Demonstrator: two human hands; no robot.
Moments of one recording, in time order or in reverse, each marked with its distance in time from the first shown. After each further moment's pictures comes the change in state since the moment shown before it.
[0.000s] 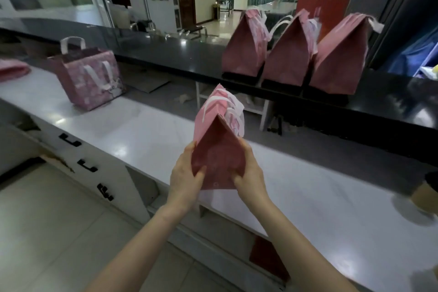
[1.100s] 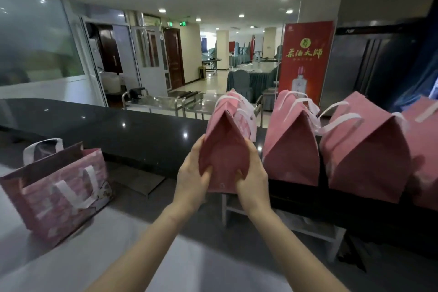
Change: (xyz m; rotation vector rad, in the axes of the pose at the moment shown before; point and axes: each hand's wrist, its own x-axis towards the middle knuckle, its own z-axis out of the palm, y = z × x) left_hand 0.454 -0.084 -0.020 -0.129 0.016 0.310; right_hand 0.406 -0.085 0.138 -0.002 0.346 -0.212
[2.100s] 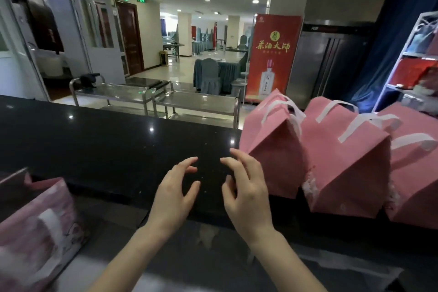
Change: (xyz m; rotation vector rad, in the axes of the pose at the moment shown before) left_hand 0.102 -0.168 -0.054 -0.021 -0.210 0.027; right_hand 0.068 -0.007 0.146 -0.450 0.139 -0.453
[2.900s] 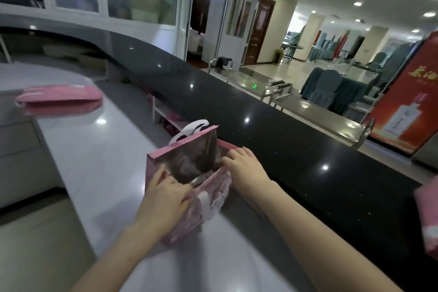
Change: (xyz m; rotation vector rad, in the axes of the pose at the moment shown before) left_hand -0.162 -0.146 -0.296 0.854 0.010 -0.320; right_hand 0.021 -0.223 0.294 -0.296 -0.906 -0.697
